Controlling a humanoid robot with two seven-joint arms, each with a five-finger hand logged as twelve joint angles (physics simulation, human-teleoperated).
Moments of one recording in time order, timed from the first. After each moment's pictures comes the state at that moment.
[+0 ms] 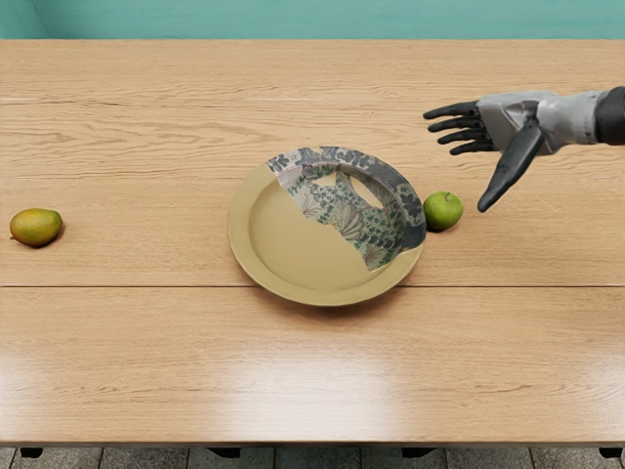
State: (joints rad) left arm 0.02 0.00 0.33 -0.12 0.33 0.09 0.19; right arm 1.04 -0.77 0.66 1.20 -0.42 0.61 -0.52
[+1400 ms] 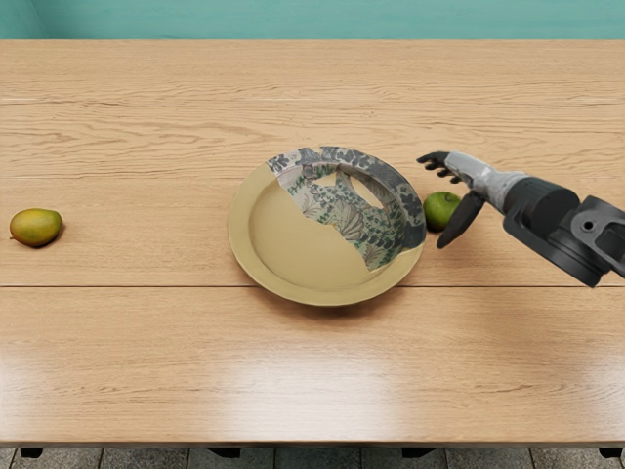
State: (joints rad) left arm 0.02 0.00 0.33 -0.12 0.33 0.09 0.19; right arm 0.84 -0.60 0.49 1.42 -1.07 -0.07 -0.50
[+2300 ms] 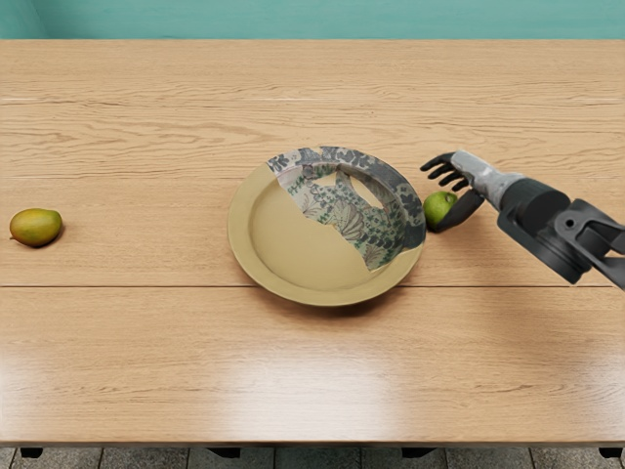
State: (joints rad) left arm 0.02 0.00 0.33 -0.12 0.33 0.09 0.19; right arm 0.84 -0.53 0.47 1.26 -1.08 -0.11 -0.44
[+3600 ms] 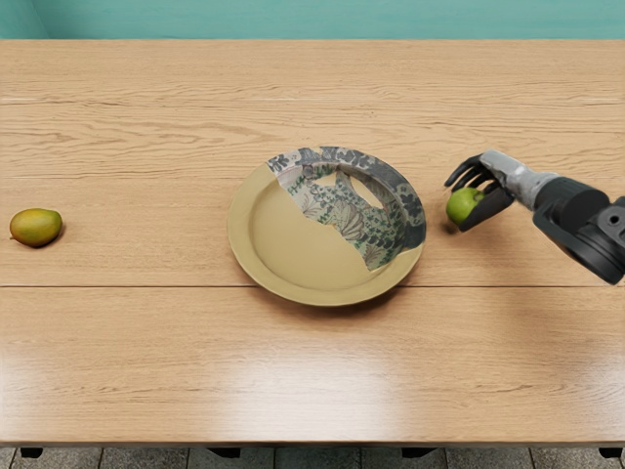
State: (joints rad) left arm 0.02 0.00 0.33 -0.12 0.33 0.09 0.19; right arm 0.83 -0.65 0.49 1.31 -0.98 -0.08 -0.41
